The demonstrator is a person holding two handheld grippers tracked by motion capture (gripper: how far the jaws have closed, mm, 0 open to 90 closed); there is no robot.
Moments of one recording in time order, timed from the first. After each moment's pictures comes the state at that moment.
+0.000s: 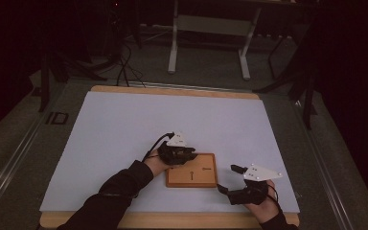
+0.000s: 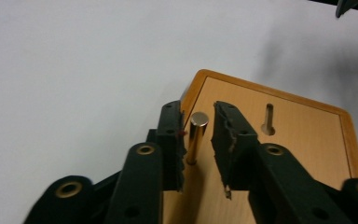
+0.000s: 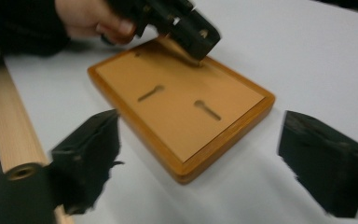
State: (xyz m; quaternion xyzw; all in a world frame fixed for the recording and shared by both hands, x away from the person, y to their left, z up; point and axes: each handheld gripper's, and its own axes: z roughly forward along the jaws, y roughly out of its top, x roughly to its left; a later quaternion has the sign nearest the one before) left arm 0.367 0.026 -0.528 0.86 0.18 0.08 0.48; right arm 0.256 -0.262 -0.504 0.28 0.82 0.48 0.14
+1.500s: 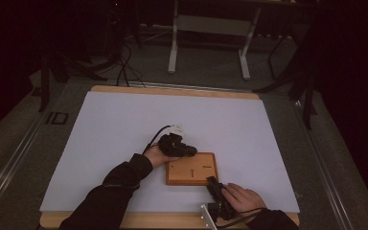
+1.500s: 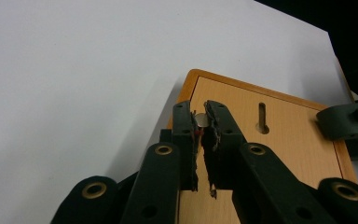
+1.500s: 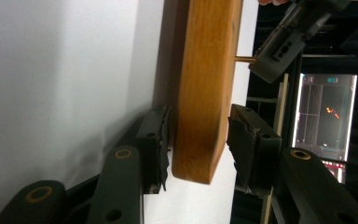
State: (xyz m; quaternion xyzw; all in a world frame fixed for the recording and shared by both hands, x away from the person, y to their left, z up) left arm 0.398 0.032 -0.528 0.85 0.20 -0.03 0.48; right arm 0.211 -0.183 -0.562 -0.15 0.83 0.10 0.52
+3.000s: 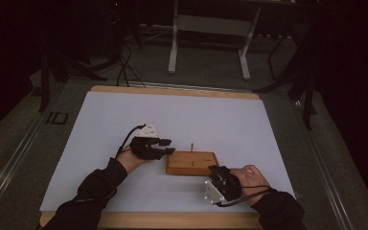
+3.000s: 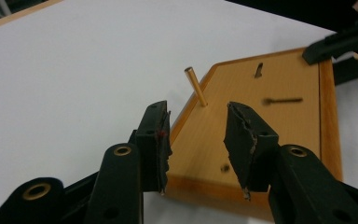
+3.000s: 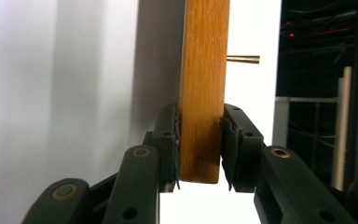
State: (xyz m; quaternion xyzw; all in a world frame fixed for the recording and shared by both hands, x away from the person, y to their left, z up) left arm 0.356 0.111 -0.493 0.84 0.23 0.07 0.49; right arm 0.251 -0.182 -0.492 -0.12 0.90 0.13 0.41
